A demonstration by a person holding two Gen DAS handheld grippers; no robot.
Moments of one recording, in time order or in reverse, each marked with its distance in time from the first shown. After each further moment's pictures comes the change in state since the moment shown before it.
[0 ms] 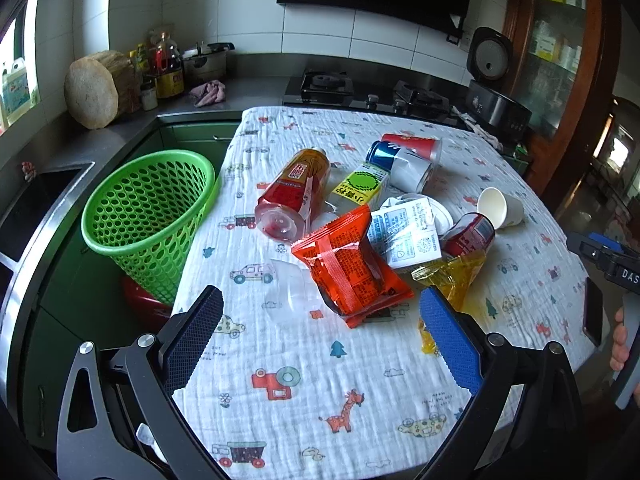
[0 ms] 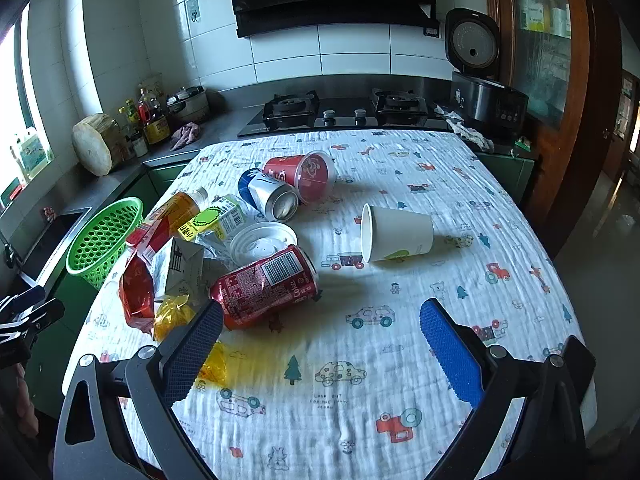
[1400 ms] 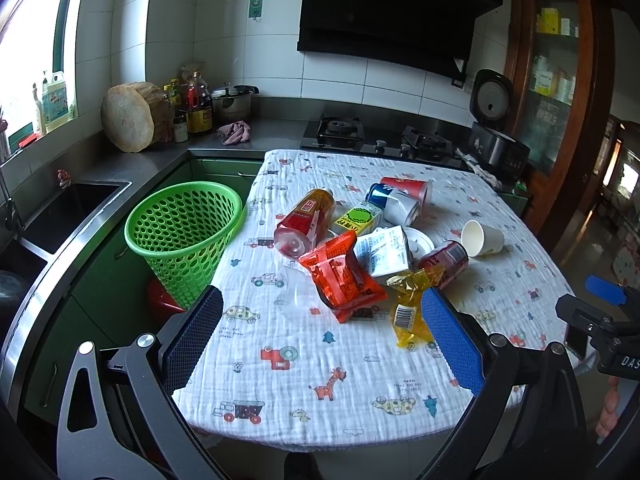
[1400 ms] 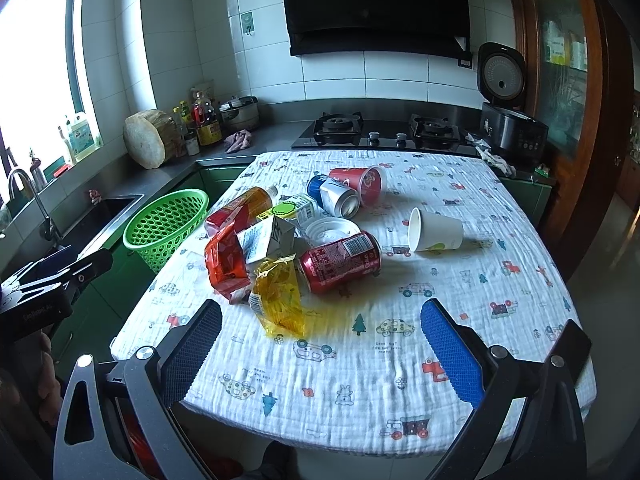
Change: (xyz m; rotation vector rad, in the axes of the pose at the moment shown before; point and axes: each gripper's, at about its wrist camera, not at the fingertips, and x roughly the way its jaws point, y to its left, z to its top) left arm -0.099 -0.025 -0.034 -0.015 -0.180 0.074; right arm -0.101 0.064 -0.047 -0.092 -0.079 0.097
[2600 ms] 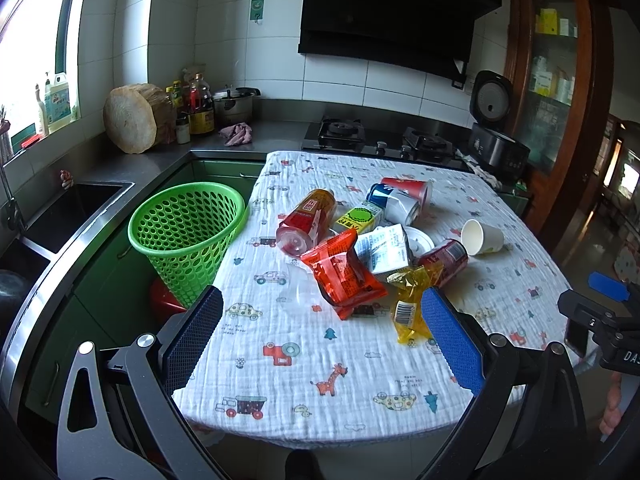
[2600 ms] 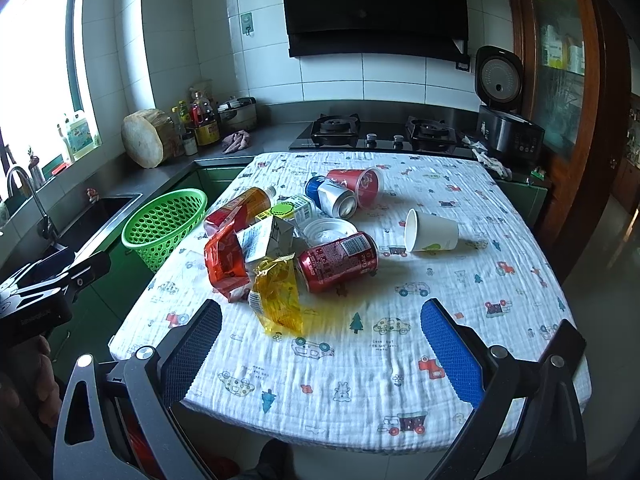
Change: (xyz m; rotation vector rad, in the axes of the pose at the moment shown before) left arm -0.009 0.000 -0.001 0.002 -0.009 0.006; right arm -0.010 0.000 0.000 -0.004 -0.006 -0.013
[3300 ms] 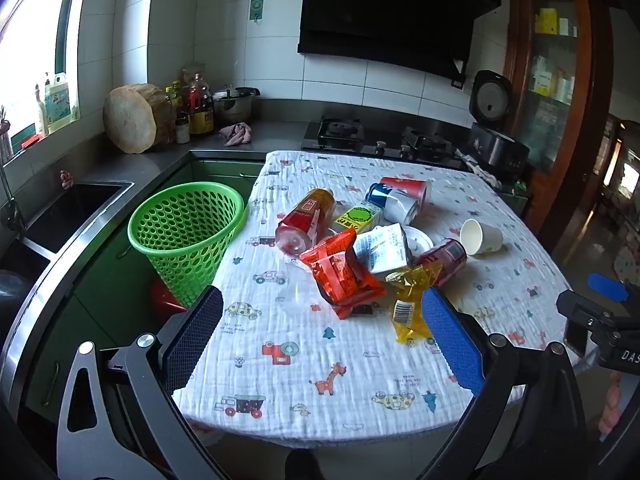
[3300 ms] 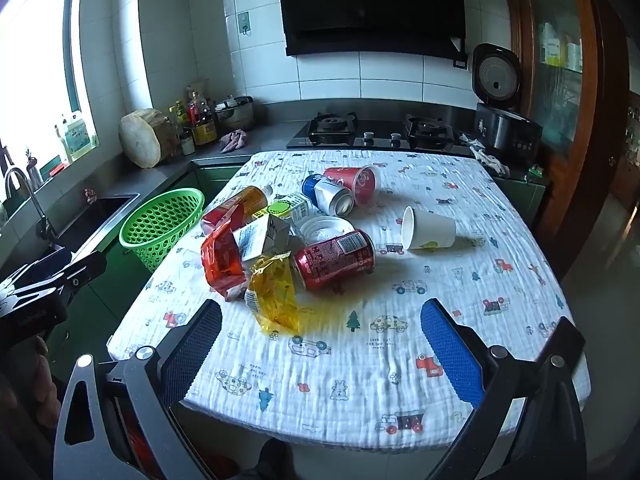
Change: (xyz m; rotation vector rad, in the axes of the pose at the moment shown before) left arm -0.003 -0.002 0.001 0.006 0.000 0.000; right arm 0.003 -0.001 0.002 0.001 0.009 -0.010
